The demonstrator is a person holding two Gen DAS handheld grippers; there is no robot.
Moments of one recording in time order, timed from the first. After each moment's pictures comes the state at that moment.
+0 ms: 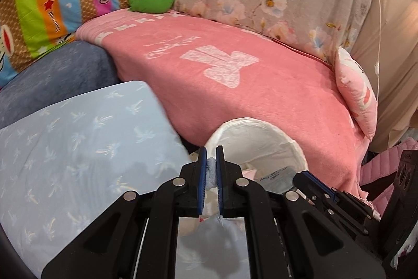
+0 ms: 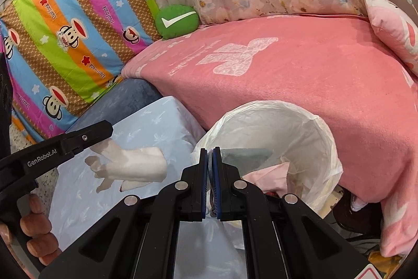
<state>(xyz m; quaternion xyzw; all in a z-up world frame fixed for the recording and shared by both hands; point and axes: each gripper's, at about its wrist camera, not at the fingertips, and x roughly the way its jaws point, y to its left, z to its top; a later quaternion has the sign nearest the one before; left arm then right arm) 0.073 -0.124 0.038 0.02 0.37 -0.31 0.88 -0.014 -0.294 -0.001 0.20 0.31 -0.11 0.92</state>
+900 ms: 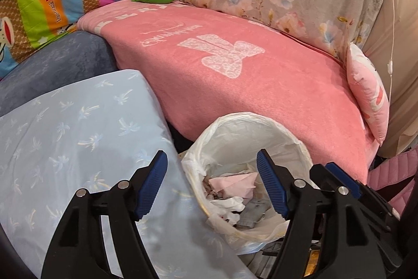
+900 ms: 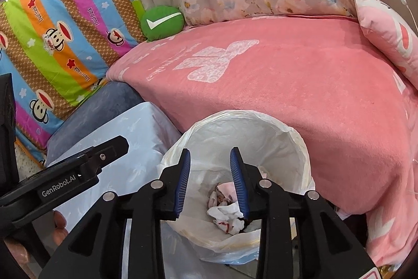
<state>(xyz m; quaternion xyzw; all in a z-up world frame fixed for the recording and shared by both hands) 0.076 -0.155 0.011 0.02 0.39 -0.27 0.88 -0.005 -0.330 -0.009 0.19 0.32 -0.14 0.92</state>
